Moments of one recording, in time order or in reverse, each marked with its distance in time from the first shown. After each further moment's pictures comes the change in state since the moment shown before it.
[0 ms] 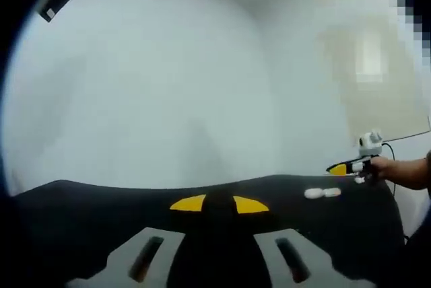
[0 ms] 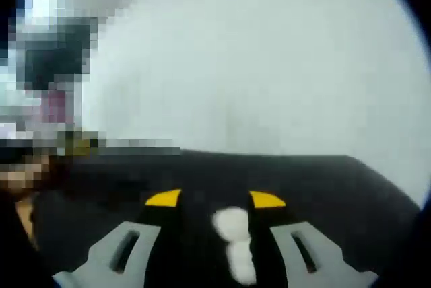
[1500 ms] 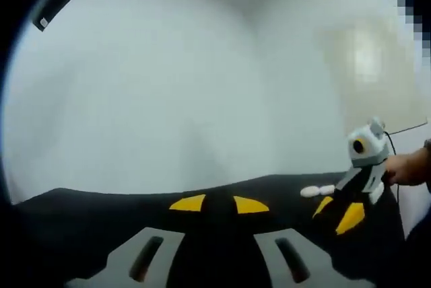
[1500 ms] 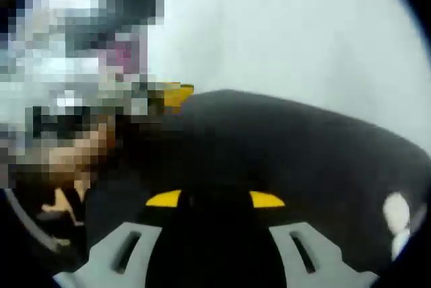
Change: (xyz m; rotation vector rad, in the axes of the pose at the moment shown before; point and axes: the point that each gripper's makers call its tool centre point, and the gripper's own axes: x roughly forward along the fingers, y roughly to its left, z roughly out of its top) left arm 0.001 -0.024 0.000 0.053 0.010 -0.055; right arm 0.021 0.179 -0.077 -0.074 0.361 0.337
